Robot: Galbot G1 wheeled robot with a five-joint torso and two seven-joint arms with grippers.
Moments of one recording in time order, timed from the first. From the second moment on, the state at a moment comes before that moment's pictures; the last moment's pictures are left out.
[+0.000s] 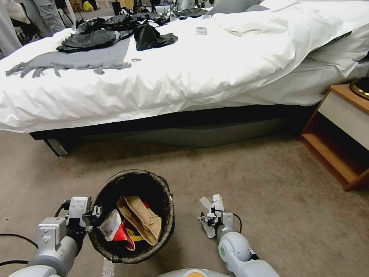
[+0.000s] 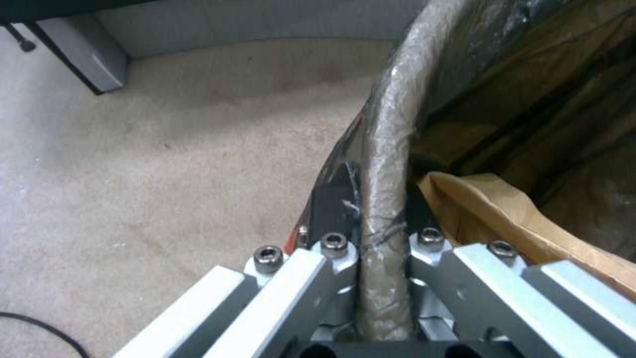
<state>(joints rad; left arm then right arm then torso) 1.89 -1.42 -0.88 -2.50 -0.21 0.71 0.09 -1.21 1.36 0.04 1.38 0.52 -0.33 0.35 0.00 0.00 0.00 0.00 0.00</state>
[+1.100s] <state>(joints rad) 1.88 -1.41 -0.87 -2.50 -0.21 0.71 0.09 -1.18 1.36 0.03 1.30 0.54 -0.28 0.37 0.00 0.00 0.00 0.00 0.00</state>
